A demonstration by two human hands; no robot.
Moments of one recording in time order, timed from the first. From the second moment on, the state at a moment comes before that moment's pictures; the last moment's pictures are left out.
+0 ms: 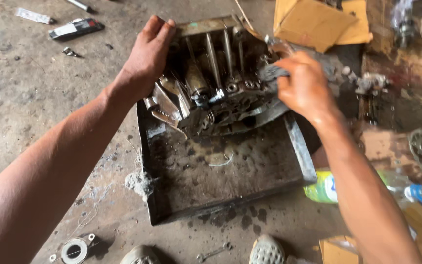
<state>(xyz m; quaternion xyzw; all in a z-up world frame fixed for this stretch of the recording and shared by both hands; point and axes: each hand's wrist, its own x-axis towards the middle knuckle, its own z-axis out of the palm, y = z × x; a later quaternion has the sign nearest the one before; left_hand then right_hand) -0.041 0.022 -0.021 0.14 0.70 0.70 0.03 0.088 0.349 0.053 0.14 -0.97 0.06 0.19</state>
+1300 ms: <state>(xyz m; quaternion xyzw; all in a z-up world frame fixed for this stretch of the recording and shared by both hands) -0.009 0.019 -0.020 0.27 0.62 0.74 0.01 0.123 0.193 -0.229 0.04 -0.98 0.19 -0.11</state>
